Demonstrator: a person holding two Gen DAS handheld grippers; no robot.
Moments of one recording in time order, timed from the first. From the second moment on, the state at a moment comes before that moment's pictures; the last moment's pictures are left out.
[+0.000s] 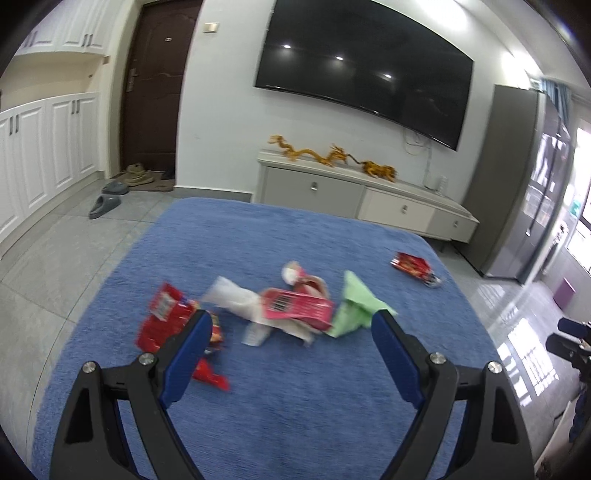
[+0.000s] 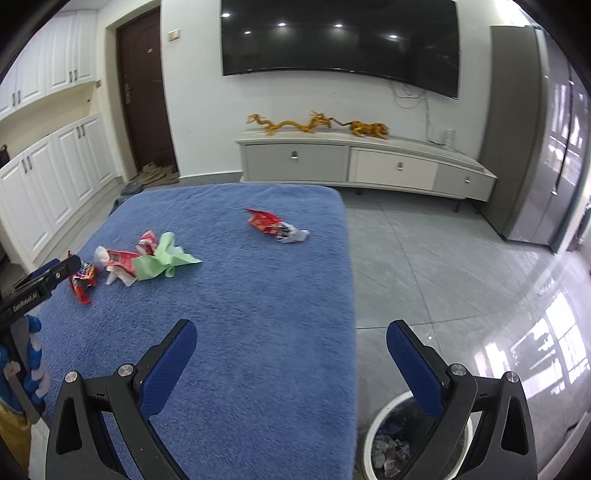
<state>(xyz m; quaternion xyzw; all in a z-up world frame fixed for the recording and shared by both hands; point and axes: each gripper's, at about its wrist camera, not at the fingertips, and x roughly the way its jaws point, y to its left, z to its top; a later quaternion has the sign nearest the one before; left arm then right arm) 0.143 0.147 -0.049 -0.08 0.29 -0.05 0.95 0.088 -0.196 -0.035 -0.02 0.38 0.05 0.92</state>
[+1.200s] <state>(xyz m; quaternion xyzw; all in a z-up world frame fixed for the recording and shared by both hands) 0.200 0.241 -0.098 -0.10 0.32 -0.04 0.94 0.199 0.009 -0.078 -0.15 0.39 0.35 0.84</state>
